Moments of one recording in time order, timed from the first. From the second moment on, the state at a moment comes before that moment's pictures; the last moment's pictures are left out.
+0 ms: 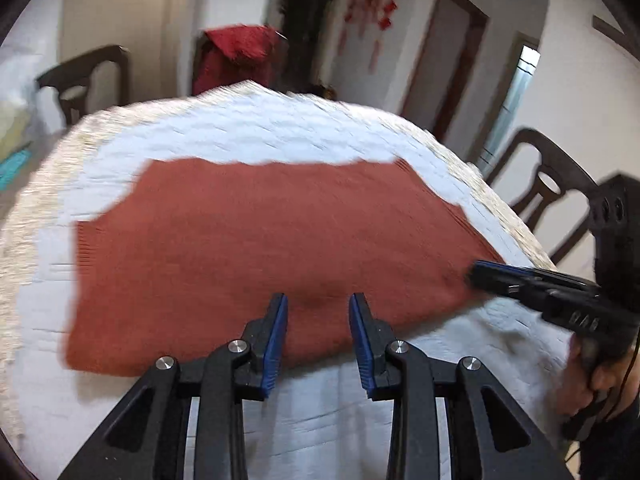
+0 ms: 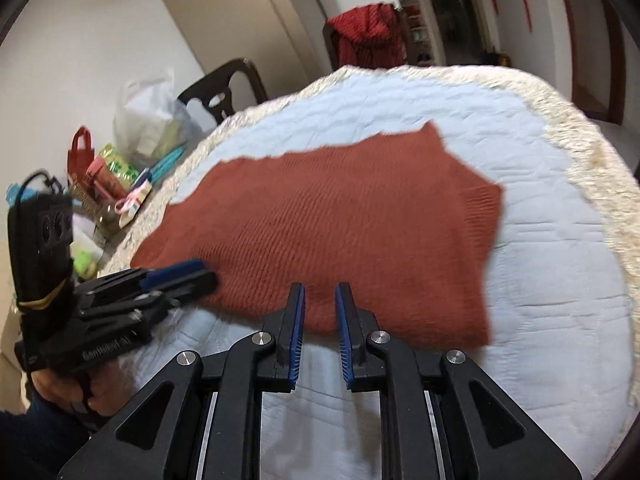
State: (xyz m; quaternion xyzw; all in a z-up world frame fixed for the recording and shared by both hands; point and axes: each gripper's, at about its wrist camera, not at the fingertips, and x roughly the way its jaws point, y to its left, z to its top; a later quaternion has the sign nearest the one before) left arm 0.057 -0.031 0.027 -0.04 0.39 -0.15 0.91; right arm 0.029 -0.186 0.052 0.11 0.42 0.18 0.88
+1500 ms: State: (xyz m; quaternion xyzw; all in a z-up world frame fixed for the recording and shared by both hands) left arm 0.014 0.069 0.020 -0.17 0.39 0.01 0.90; right arm -0.006 -0.267 0.035 0.24 0.43 0.15 0.86
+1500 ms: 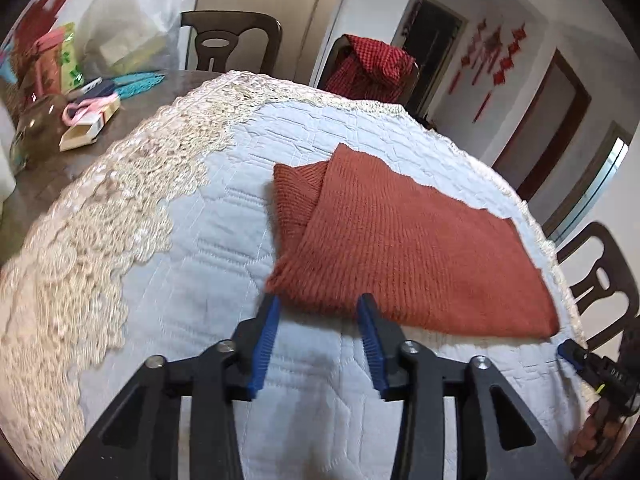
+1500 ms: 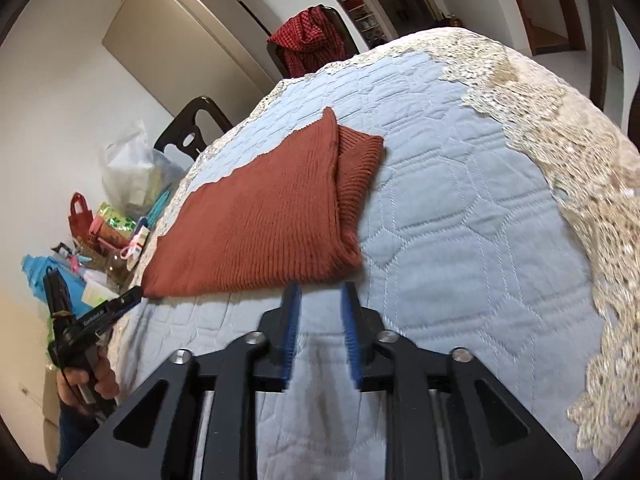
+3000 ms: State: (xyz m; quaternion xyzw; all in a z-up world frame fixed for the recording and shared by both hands) left arm -0.020 0.089 0.006 -0.27 0.39 -0.06 0.88; right arm -0.023 -0.279 0.038 0.36 0.41 0.15 0.82
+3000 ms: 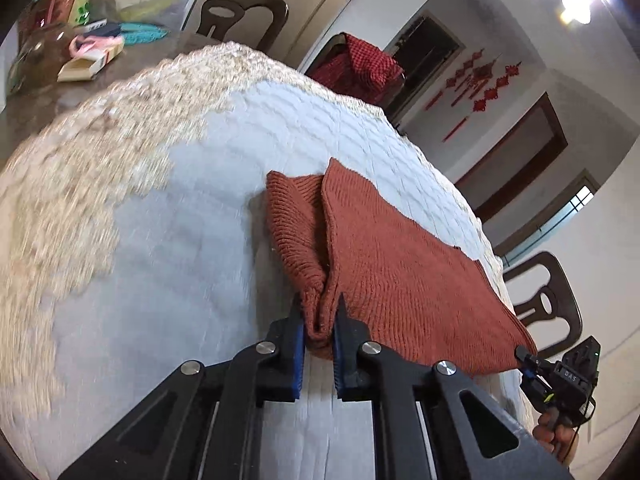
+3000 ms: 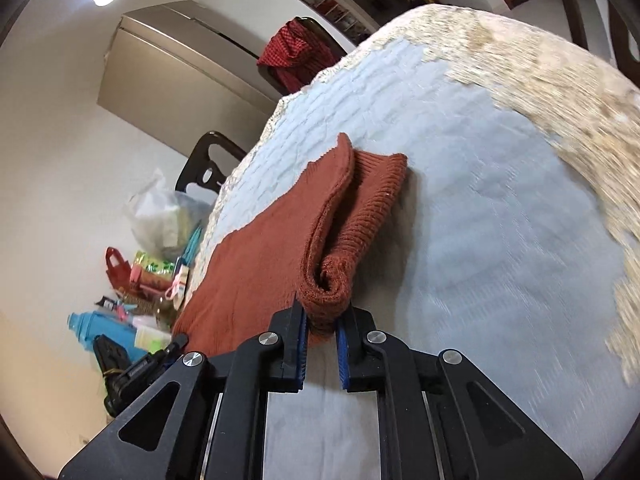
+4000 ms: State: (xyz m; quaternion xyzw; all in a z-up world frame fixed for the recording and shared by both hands) left arm -0.008 0.034 0.030 -0.14 0.37 -0.11 0.91; right arm -0.064 -0.284 0.074 0.17 0.37 -0.01 0.91
